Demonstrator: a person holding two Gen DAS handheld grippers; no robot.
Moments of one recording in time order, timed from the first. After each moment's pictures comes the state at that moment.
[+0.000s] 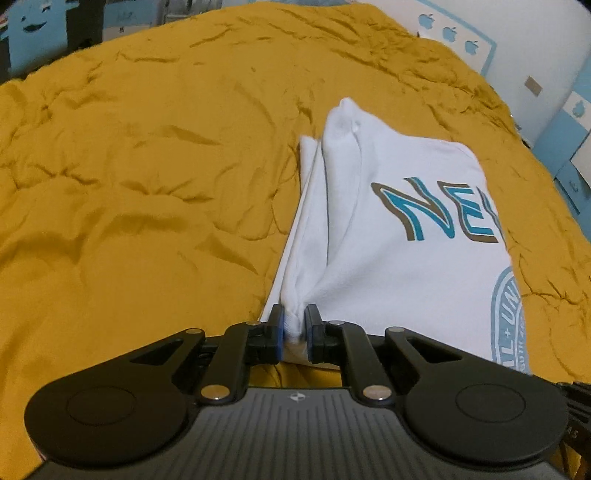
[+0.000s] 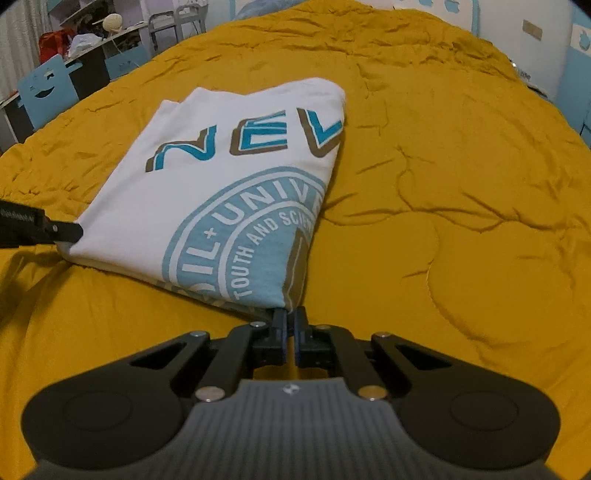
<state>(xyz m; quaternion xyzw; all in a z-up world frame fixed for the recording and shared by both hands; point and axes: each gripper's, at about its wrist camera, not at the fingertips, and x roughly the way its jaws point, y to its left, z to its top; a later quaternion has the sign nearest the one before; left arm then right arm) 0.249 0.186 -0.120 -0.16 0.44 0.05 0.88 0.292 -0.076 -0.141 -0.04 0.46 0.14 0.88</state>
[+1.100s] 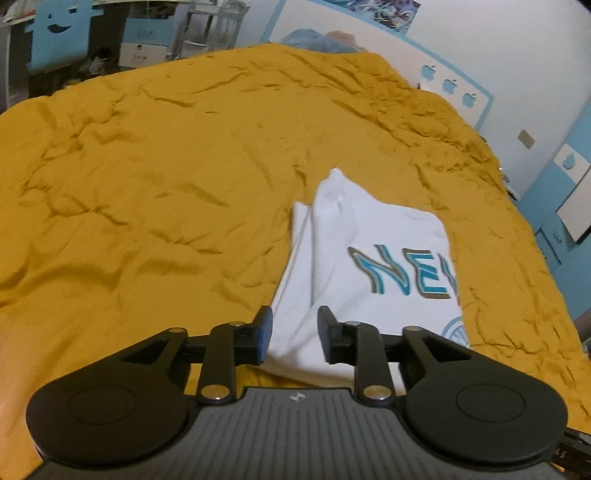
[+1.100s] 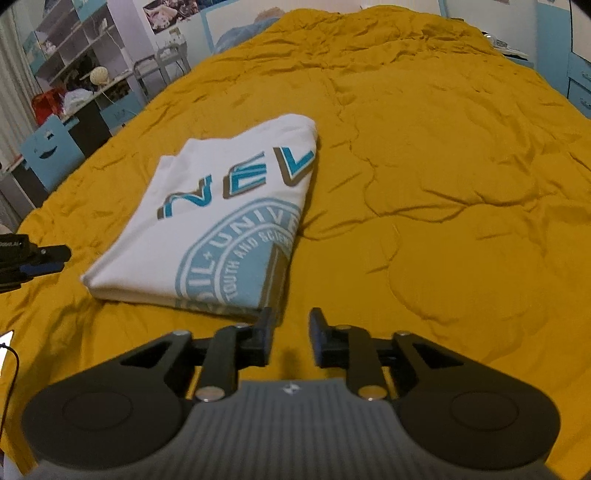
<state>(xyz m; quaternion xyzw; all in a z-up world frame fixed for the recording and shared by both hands) 0.226 0.194 -0.060 -0.21 0.38 0.06 0.90 0.273 -0.124 -0.100 0.06 0.44 0.15 0.88</state>
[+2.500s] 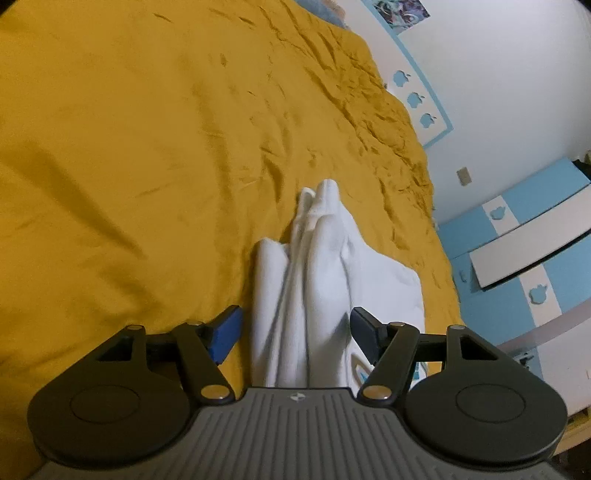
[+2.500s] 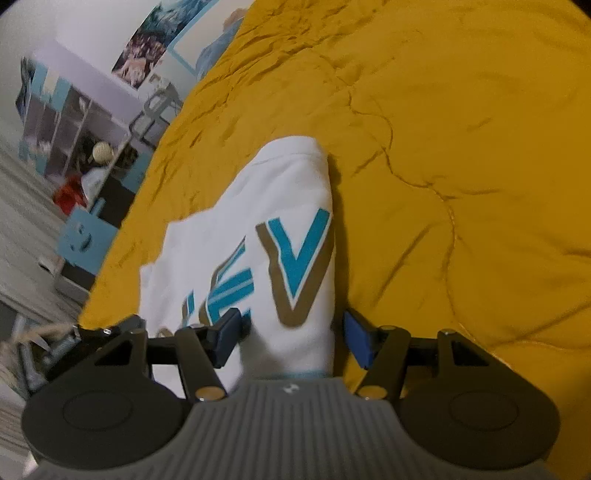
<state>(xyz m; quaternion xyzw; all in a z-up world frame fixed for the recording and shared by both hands) 0.379 0.271 -0.166 -0.40 0.38 -0.11 0.83 0.464 -0.112 -0.173 0.28 0.46 0.19 0.82</state>
